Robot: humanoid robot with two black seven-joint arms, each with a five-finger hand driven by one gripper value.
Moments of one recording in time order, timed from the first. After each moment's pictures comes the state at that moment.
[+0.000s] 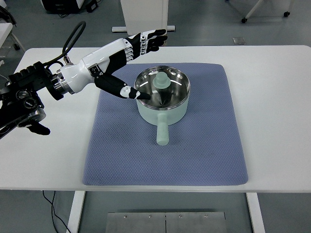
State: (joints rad) left arm -0.96 0.65 -0.43 -1.46 0.78 -0.17 -0.51; right arm -0.01 0.00 0.49 0.10 -0.43 -0.04 0.03
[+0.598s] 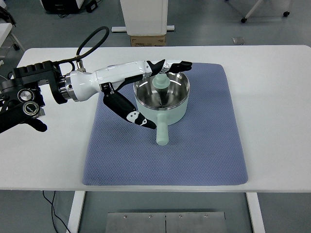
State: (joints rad) left arm -1.01 0.66 -0.43 -1.54 1.04 -0.28 -0.51; right arm -0.01 0.00 0.49 0.10 -0.43 -0.04 0.03
